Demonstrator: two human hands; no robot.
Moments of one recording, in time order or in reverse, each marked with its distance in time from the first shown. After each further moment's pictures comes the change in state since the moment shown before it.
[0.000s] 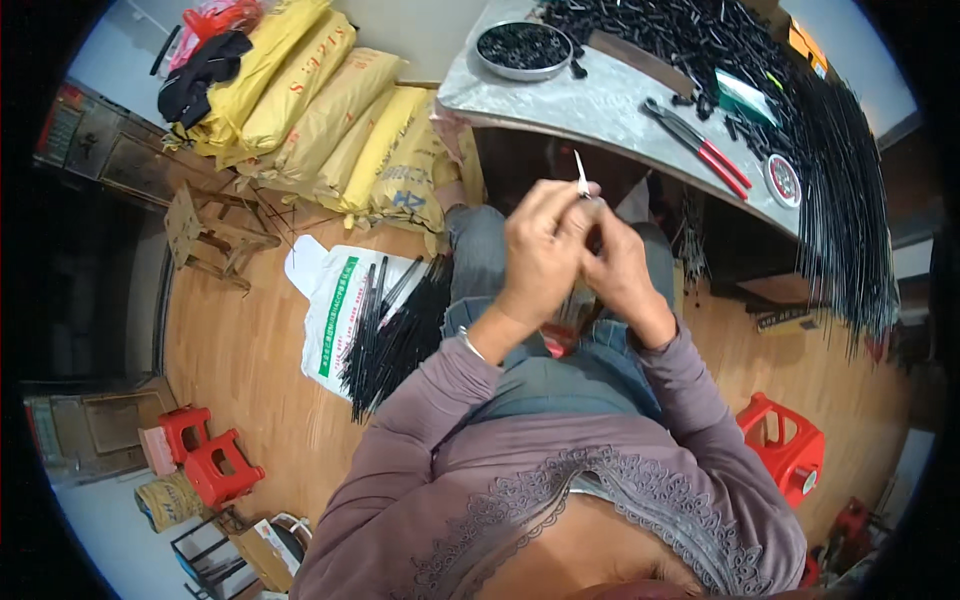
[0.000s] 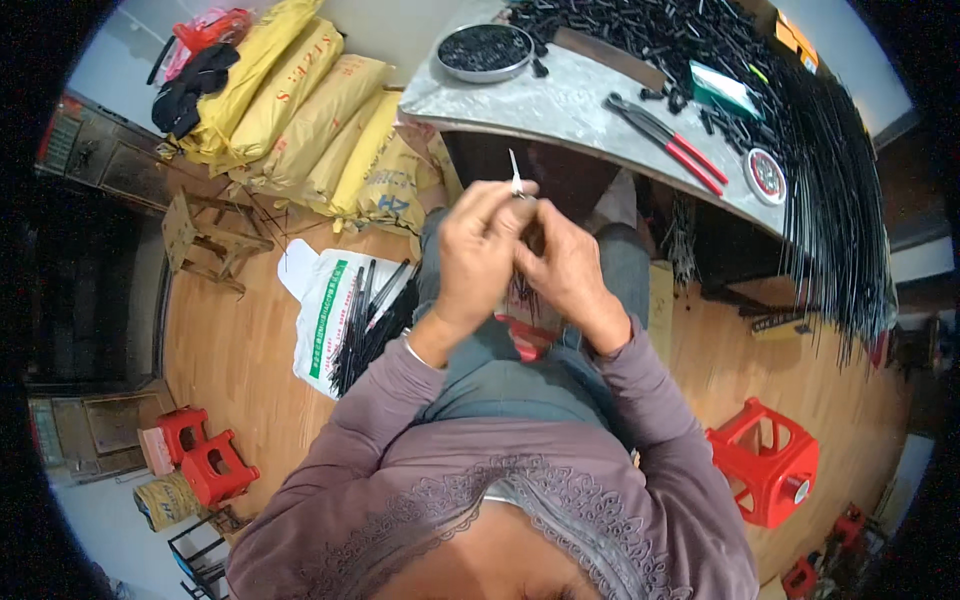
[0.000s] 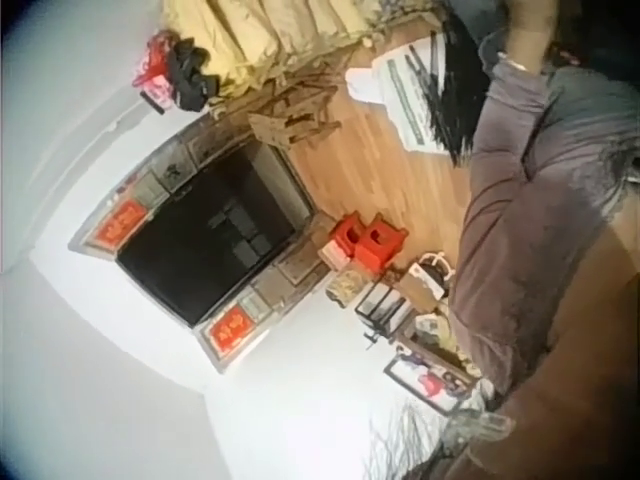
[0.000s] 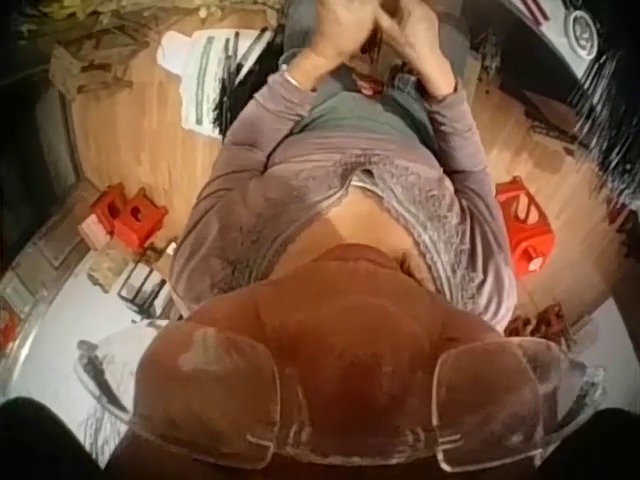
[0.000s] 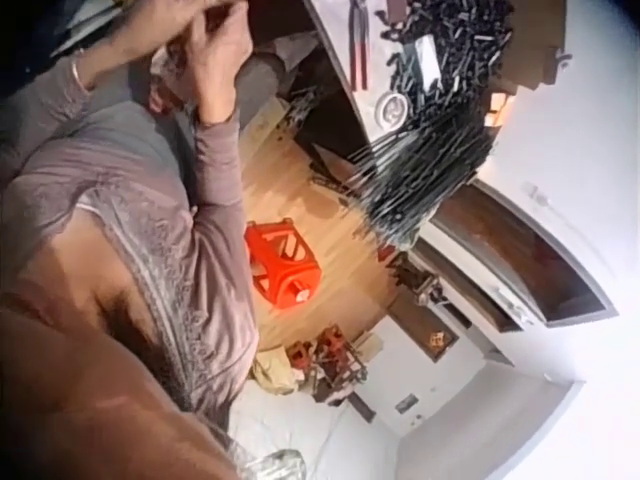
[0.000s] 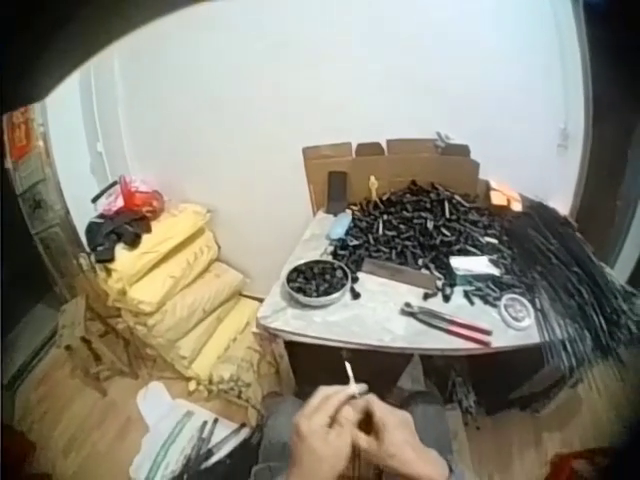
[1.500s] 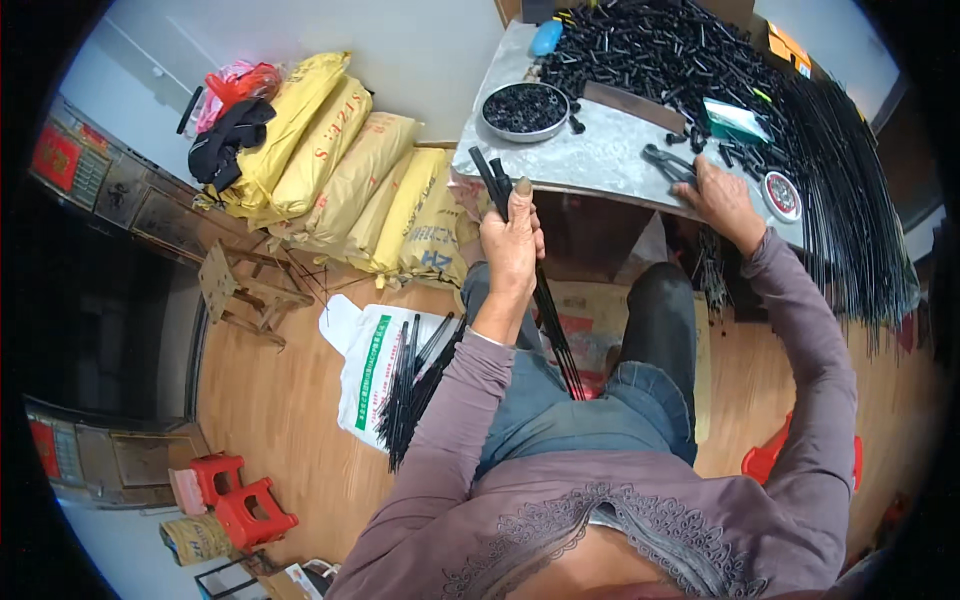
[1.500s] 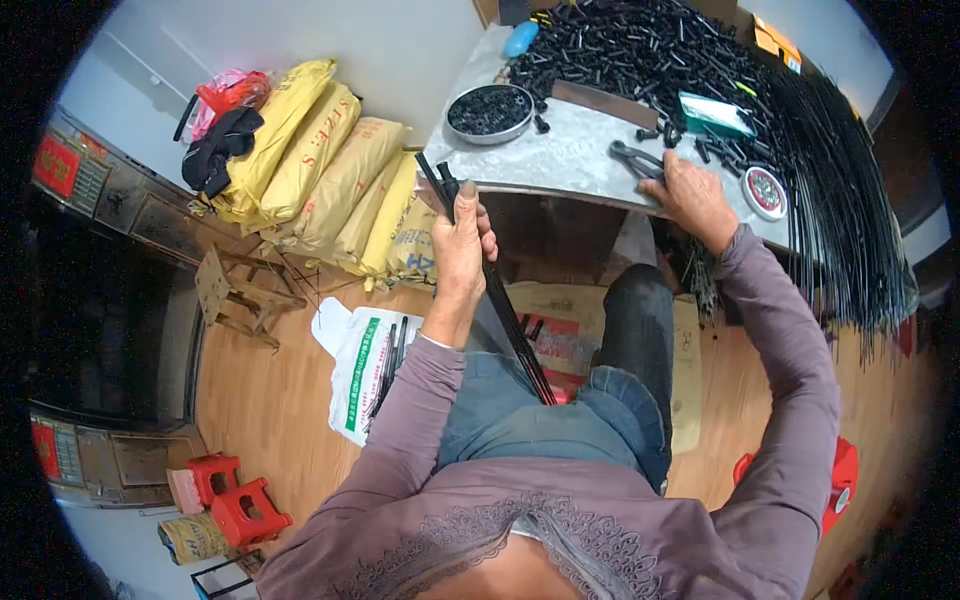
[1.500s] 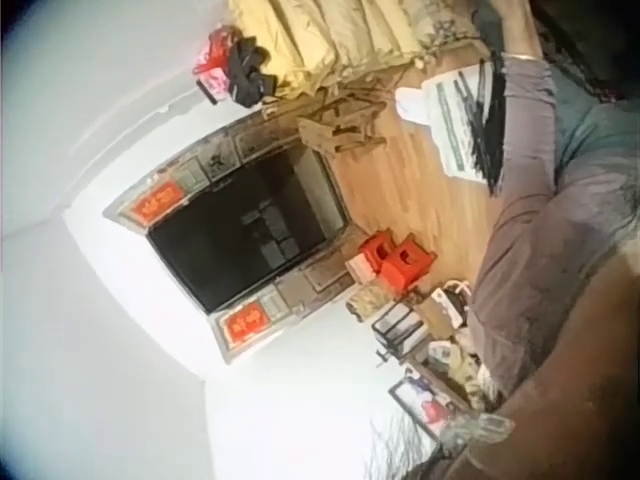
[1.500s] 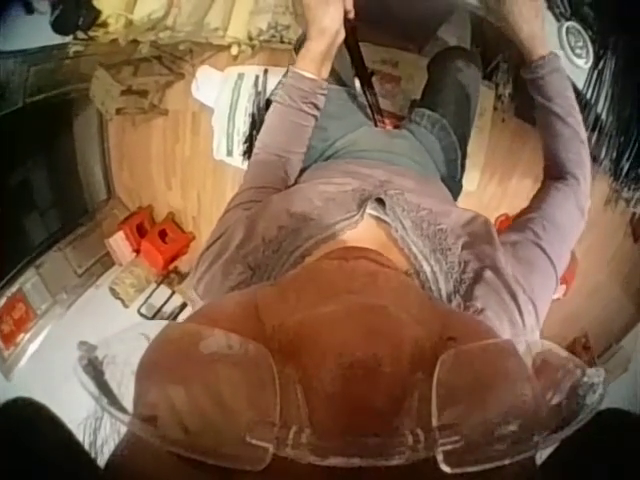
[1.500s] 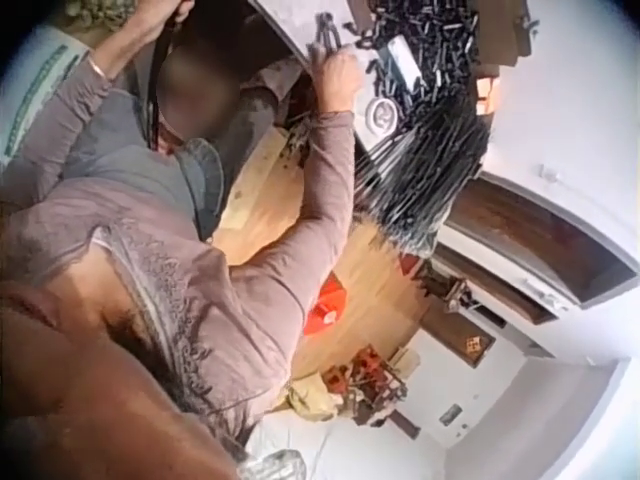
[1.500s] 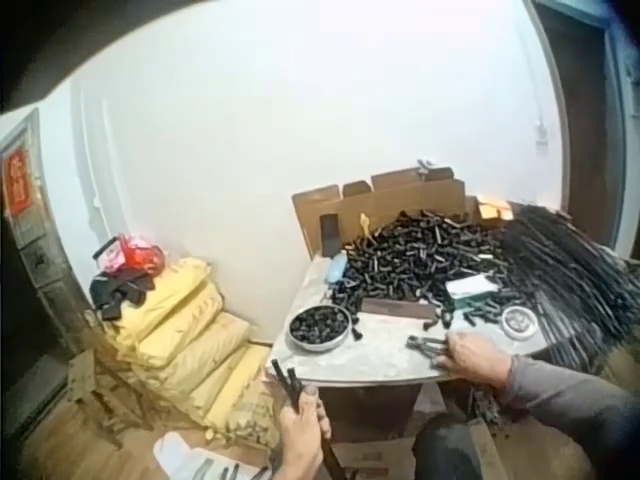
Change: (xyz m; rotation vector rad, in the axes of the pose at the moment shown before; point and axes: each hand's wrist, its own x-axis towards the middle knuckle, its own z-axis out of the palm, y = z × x) left_hand 0.053 -0.051 -0.010 -0.452 0.199 -0.573; right_hand 0.097 0.097 -0.143 -0.901 -0.072 -0.089
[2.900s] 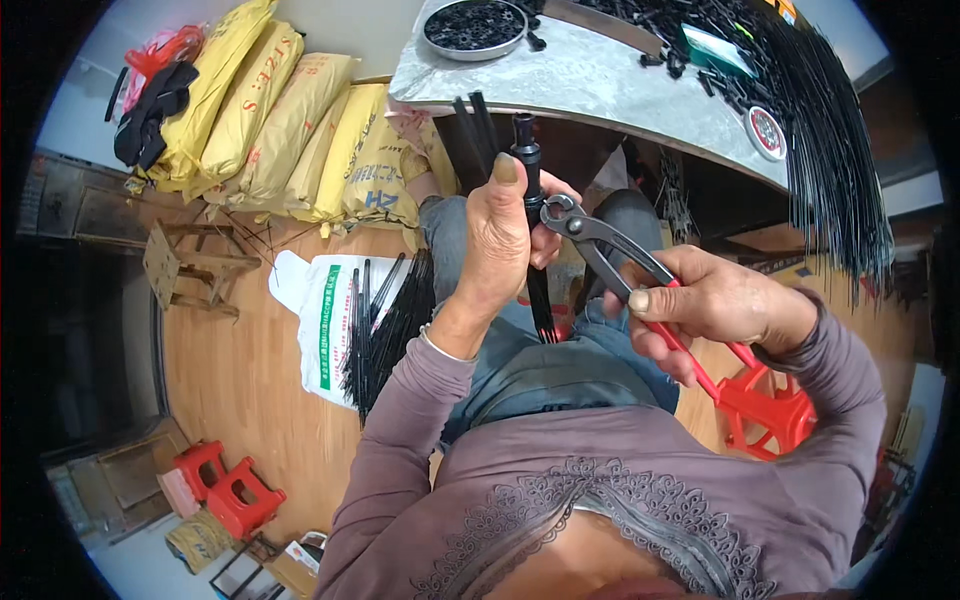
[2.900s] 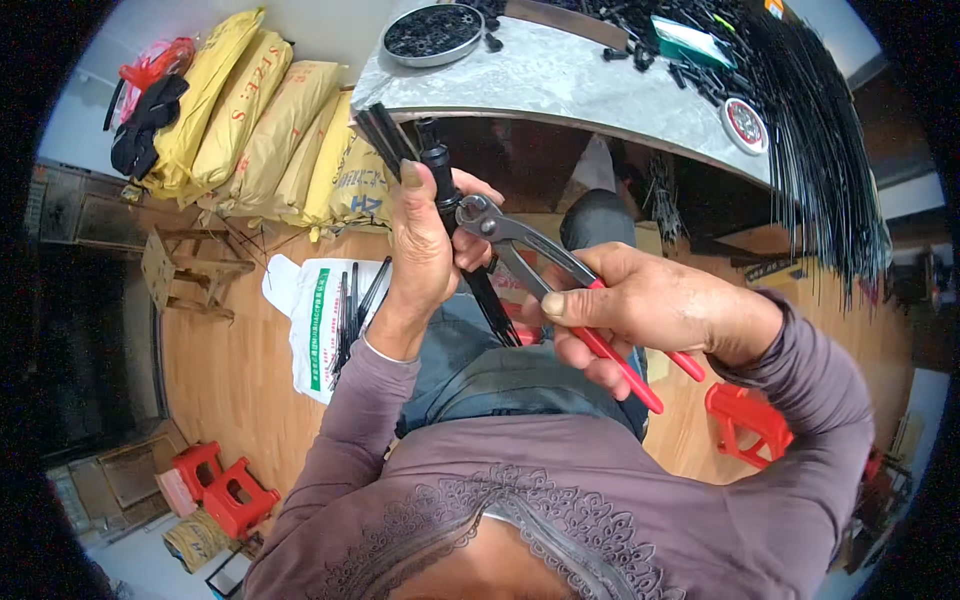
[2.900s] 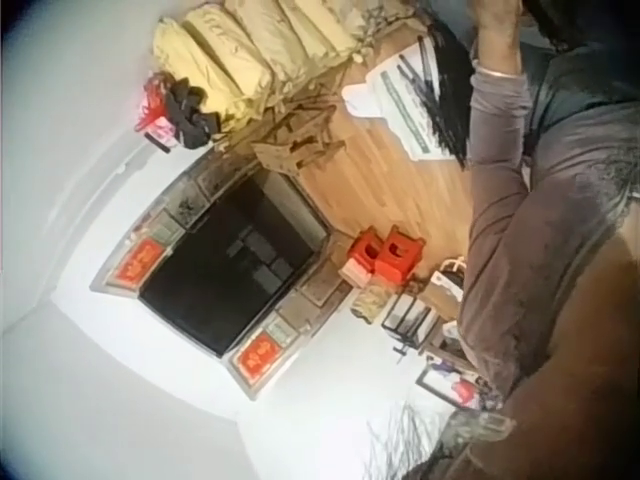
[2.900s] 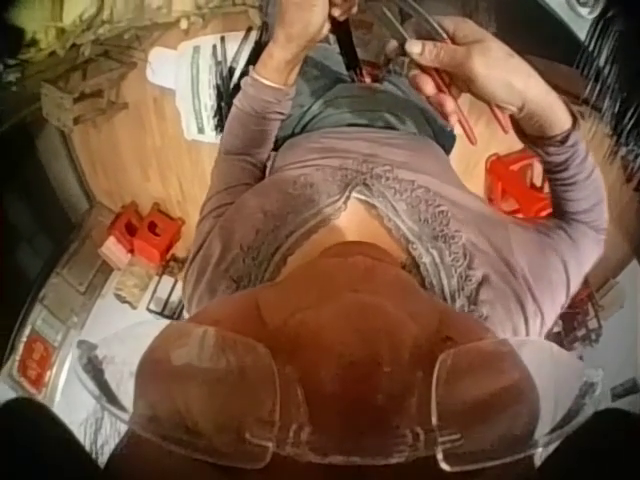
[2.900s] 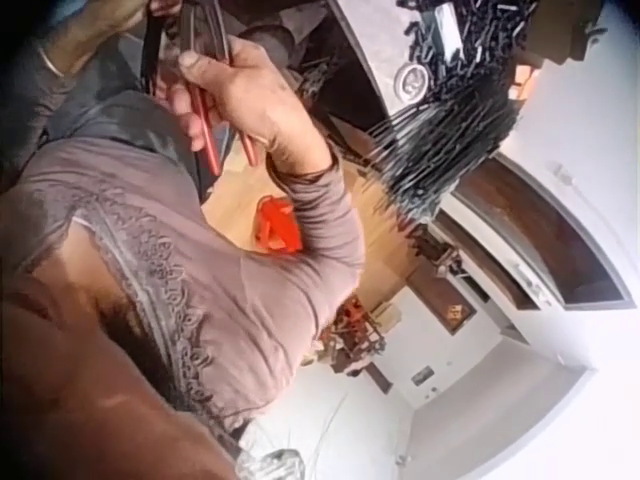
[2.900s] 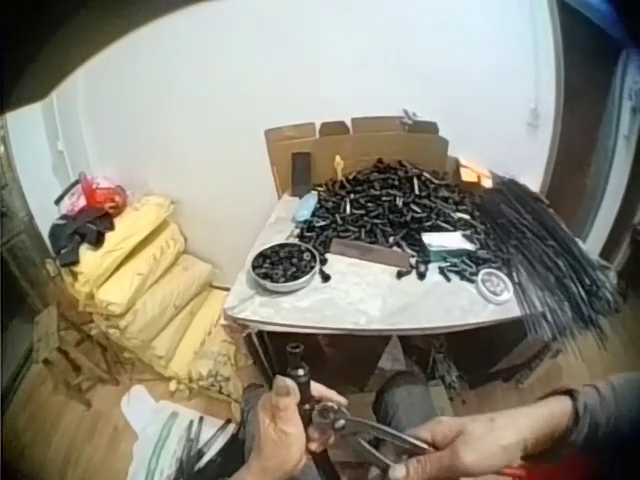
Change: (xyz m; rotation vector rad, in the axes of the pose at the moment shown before) left_hand -0.064 0.020 -0.001 -0.061 -0.487 -0.083; right_hand -0.082 -0.138 -0.133 1.553 -1.282 0.506
